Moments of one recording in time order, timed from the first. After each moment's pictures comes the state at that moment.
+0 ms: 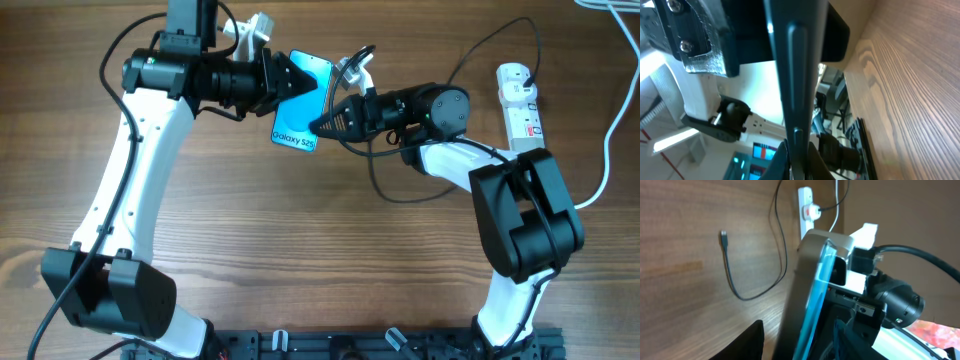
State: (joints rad) left arm -0.17 1.72 1.66 -0.97 0.88 -0.47; right arm 0.34 2.01 1.08 1.58 -1.50 1.93
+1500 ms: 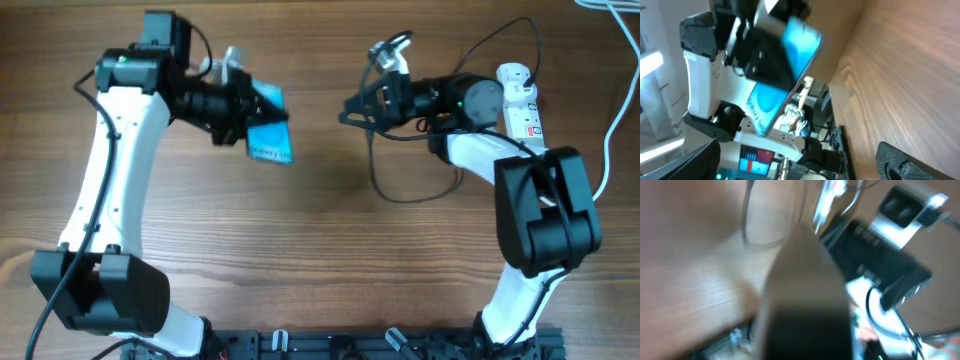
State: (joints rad) left arm -0.07 1.72 1.66 -1.31 0.94 -0.48; right arm 0.18 2.01 1.08 1.58 -1.55 1.90
